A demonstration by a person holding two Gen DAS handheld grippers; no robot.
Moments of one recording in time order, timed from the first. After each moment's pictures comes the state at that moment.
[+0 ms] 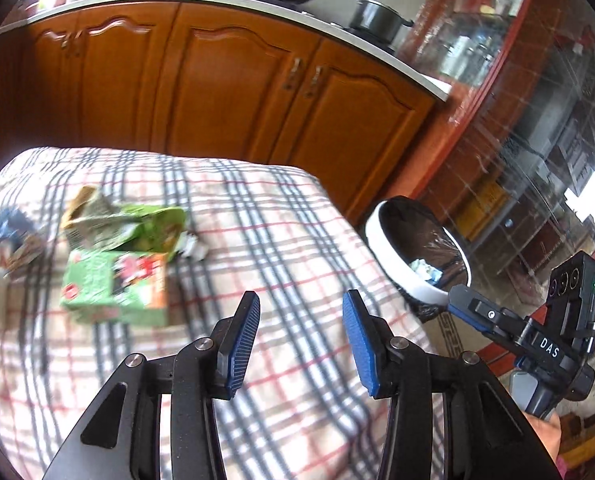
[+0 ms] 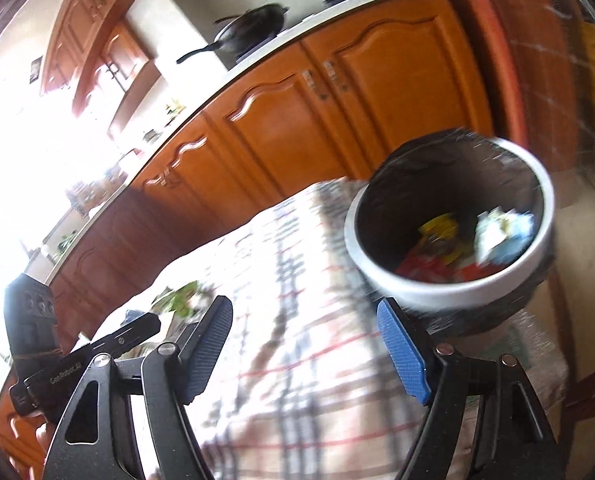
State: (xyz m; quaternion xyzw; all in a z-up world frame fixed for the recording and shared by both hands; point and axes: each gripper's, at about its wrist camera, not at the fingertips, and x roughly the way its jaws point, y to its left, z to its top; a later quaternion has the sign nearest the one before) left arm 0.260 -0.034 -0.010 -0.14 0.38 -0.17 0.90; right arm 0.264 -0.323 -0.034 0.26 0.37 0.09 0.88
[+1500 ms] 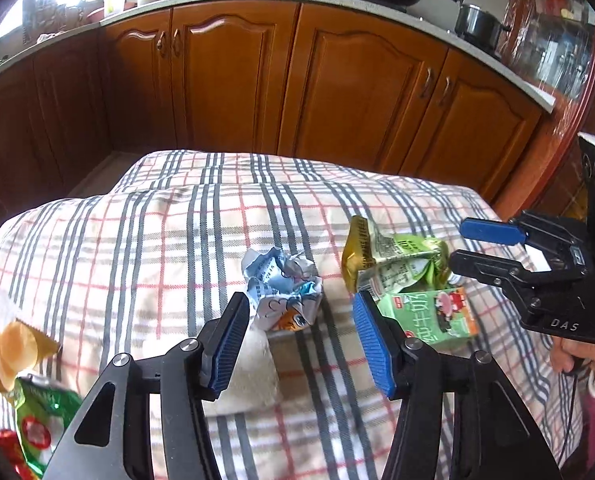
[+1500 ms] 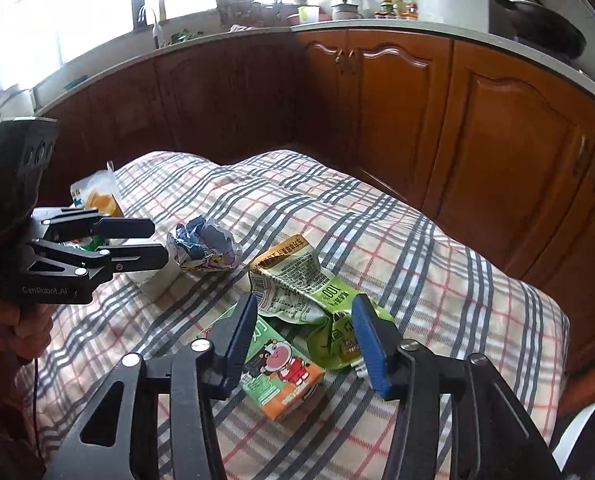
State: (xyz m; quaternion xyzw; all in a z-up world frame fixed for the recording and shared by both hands) left arm 0.290 0.146 0.006 -0.08 0.41 -0.04 0.91; right arm 0.396 -0.057 -0.031 -0.09 0.41 0.35 0.84
